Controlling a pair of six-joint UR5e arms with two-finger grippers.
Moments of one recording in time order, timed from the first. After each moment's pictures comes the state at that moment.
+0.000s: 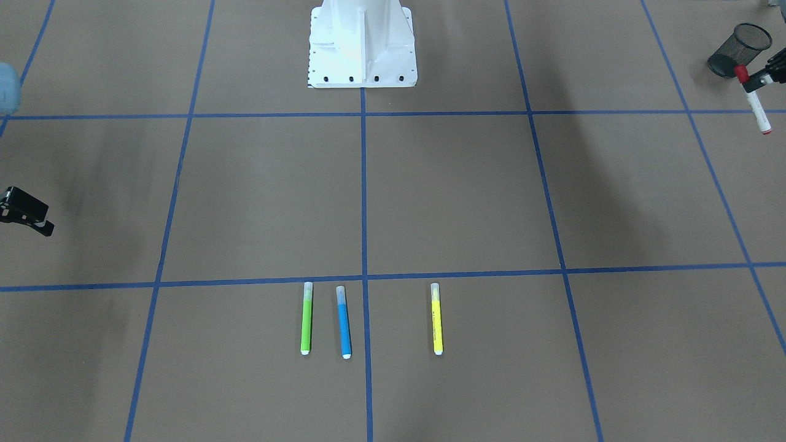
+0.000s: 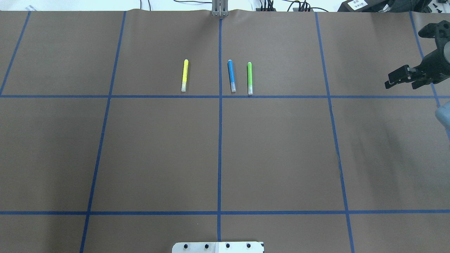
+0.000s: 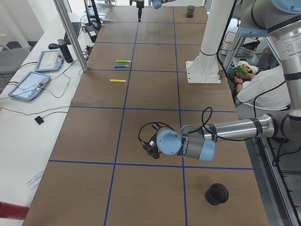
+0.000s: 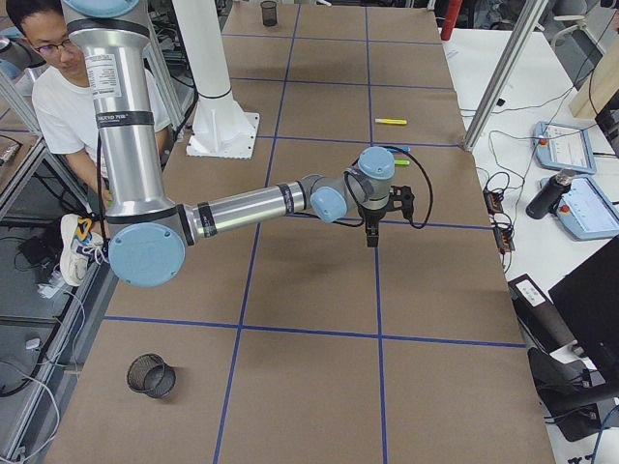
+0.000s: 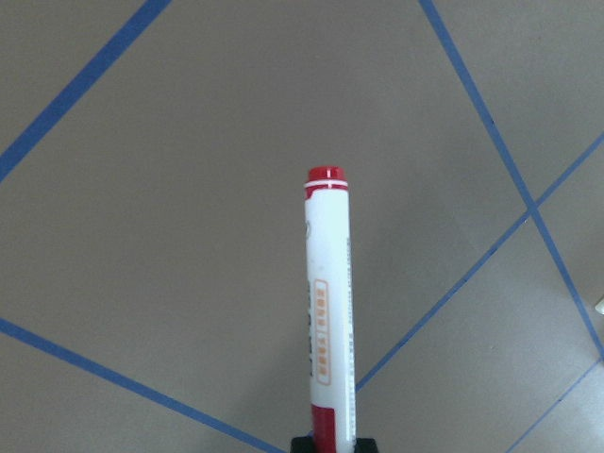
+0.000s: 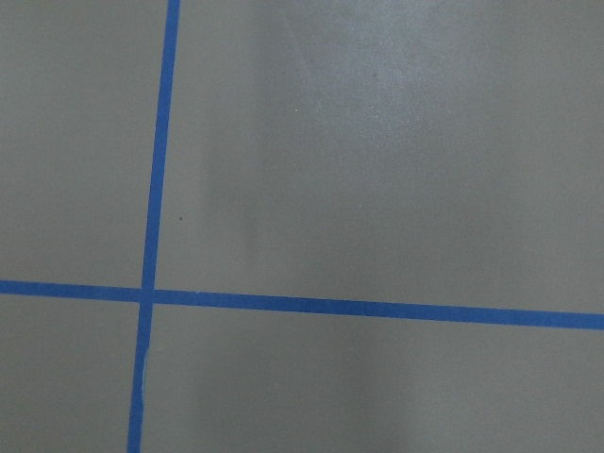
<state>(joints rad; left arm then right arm) -1.63 -1.16 -1.76 -1.97 -3.01 -1.04 1.17 -1.45 1.69 -1.27 2.30 0.63</state>
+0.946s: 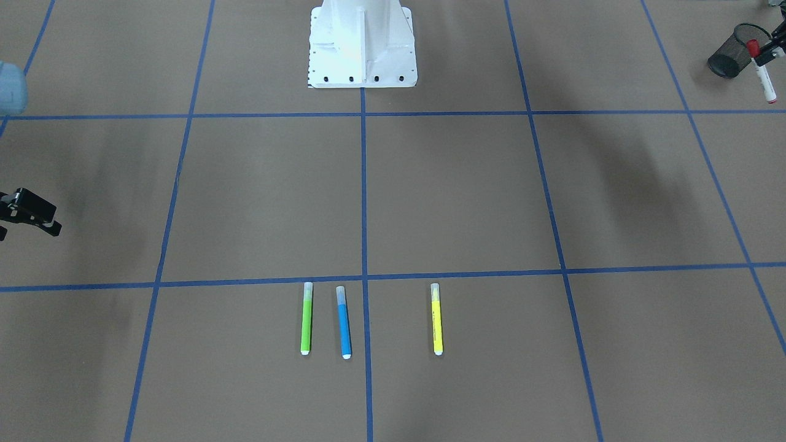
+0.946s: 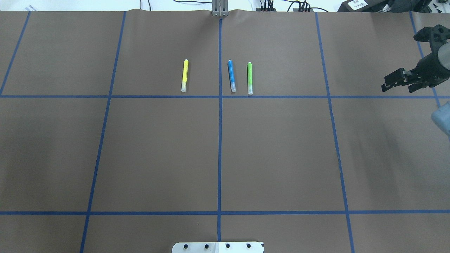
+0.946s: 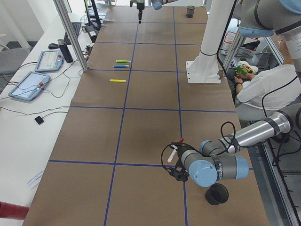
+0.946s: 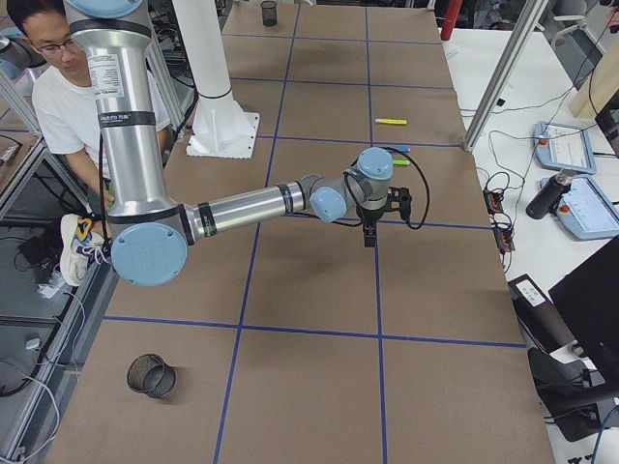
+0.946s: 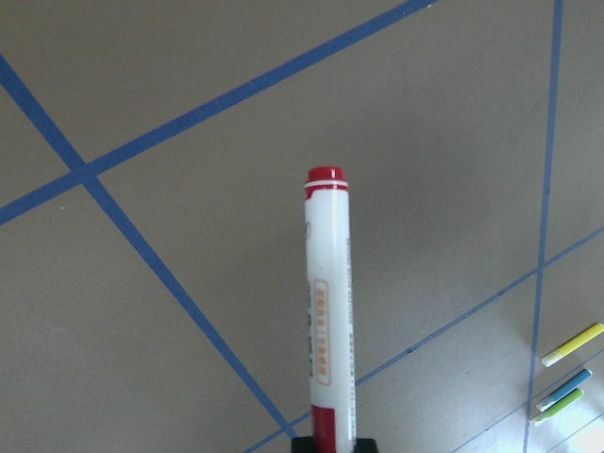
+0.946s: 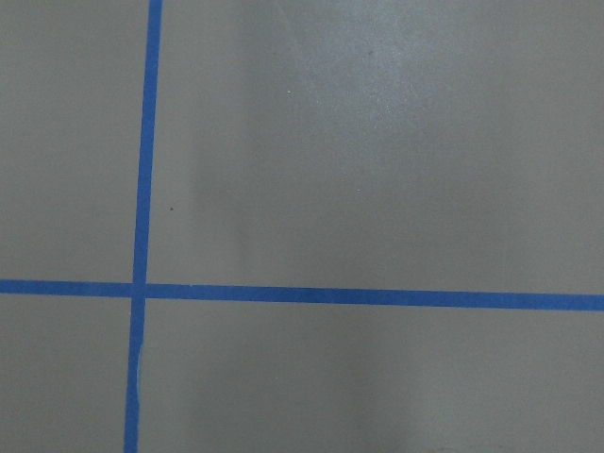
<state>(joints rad) -1.72 -1.05 -1.67 -1.97 -3.07 -1.03 1.16 -1.45 1.69 -1.27 2.29 0.65</state>
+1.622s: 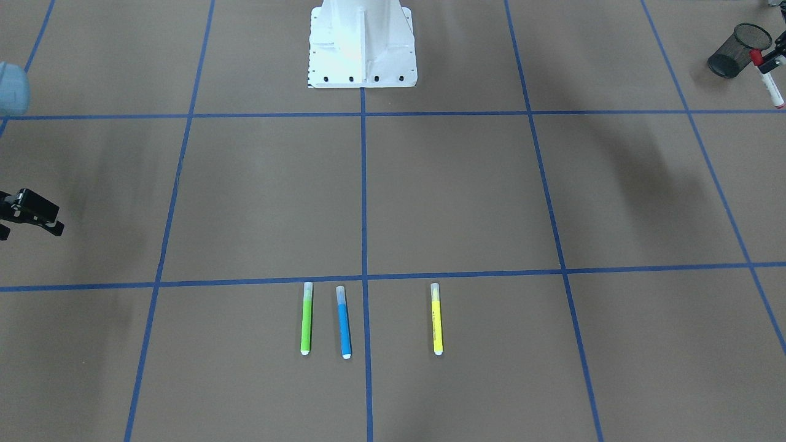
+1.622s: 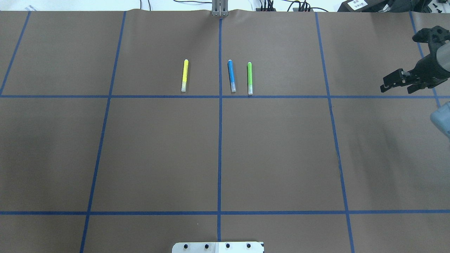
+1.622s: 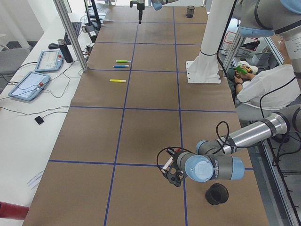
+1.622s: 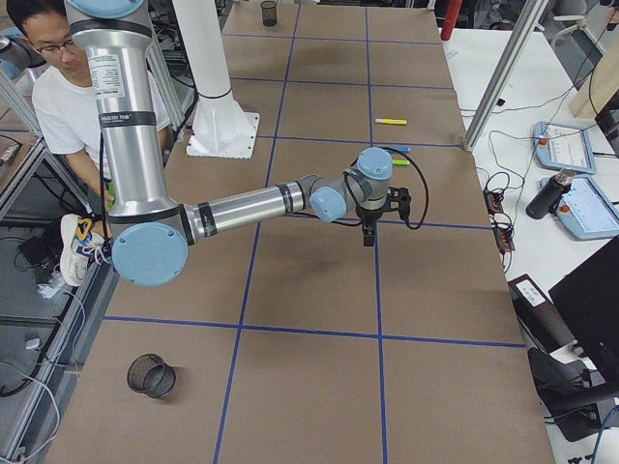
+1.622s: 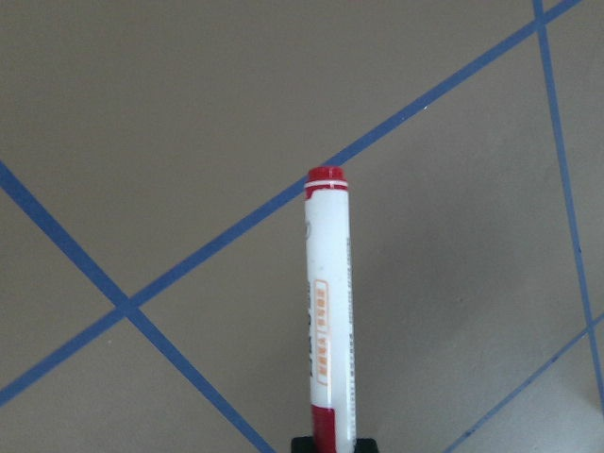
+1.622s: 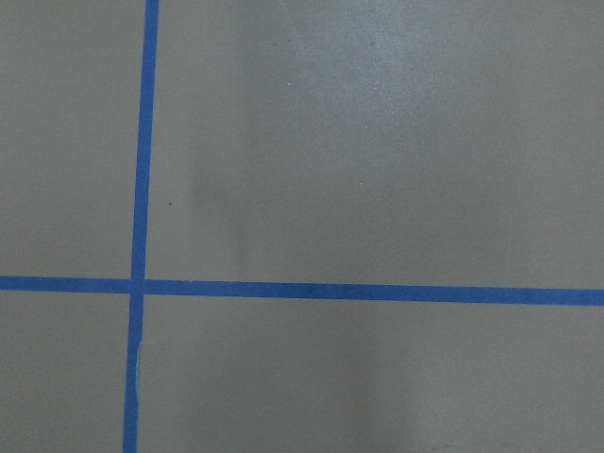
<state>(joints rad) -1.72 -1.08 -1.66 -2.05 -2.82 -0.88 1.15 -1.45 1.69 -1.27 2.29 0.67</state>
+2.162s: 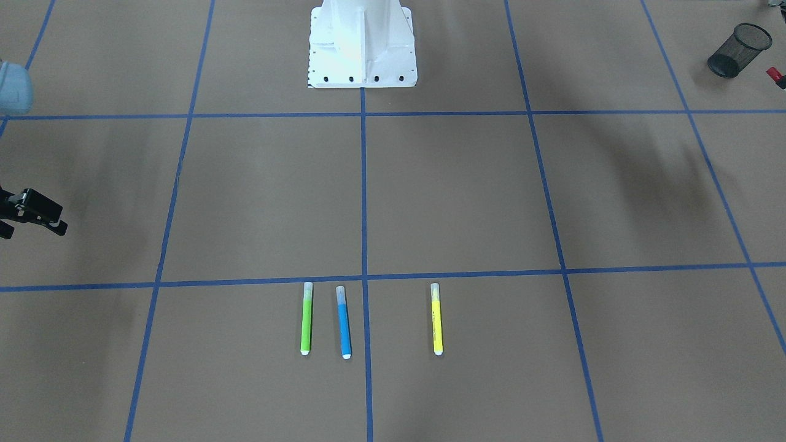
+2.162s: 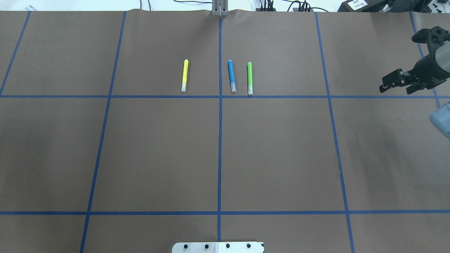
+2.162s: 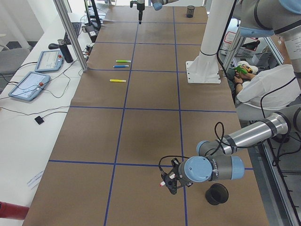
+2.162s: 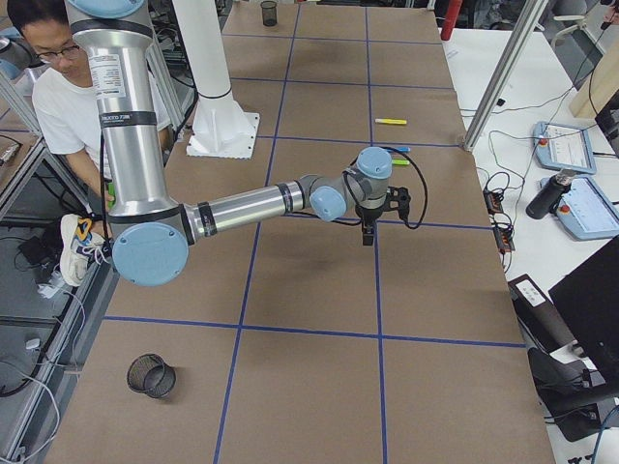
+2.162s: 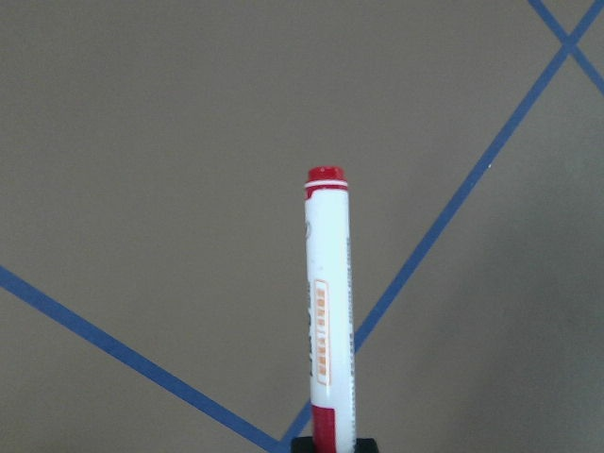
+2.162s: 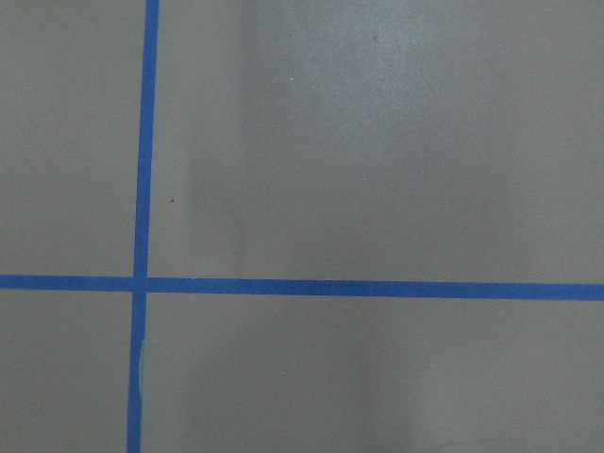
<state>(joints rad) -1.71 -1.07 -1.67 -1.88 -2.58 -0.41 1.14 -1.45 1.69 -1.27 2.29 0.70</state>
